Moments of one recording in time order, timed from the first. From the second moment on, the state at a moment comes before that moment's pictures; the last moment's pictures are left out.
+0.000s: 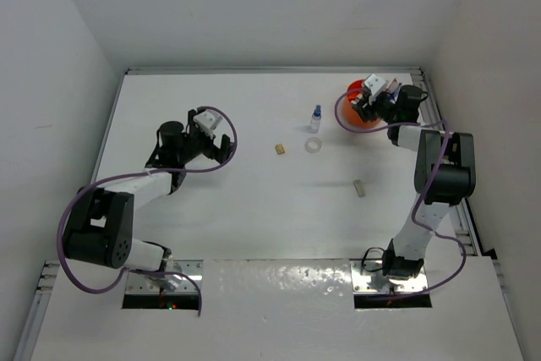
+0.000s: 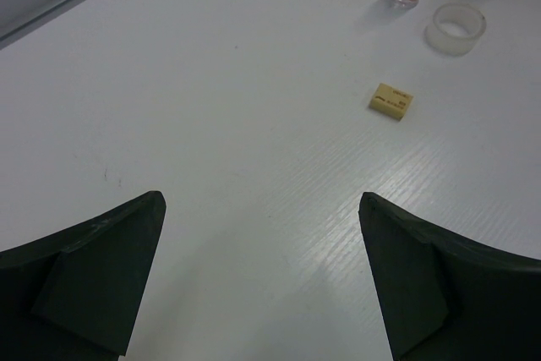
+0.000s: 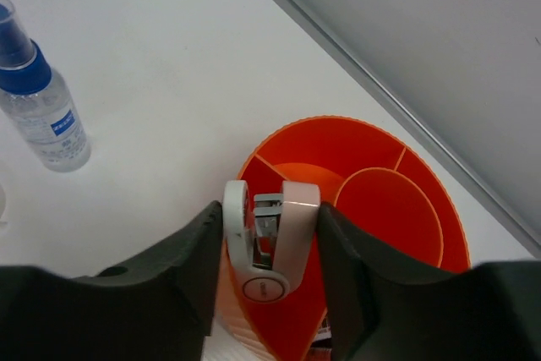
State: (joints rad) left arm -0.17 1.40 0.58 0.52 0.48 0.22; right arm -0.14 1.92 1.03 0.53 -0.73 -0.62
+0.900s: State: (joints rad) left arm -0.17 1.36 0.58 0.51 0.51 0.21; right arm -0.13 1.72 0.84 0.90 -0.58 -0.21
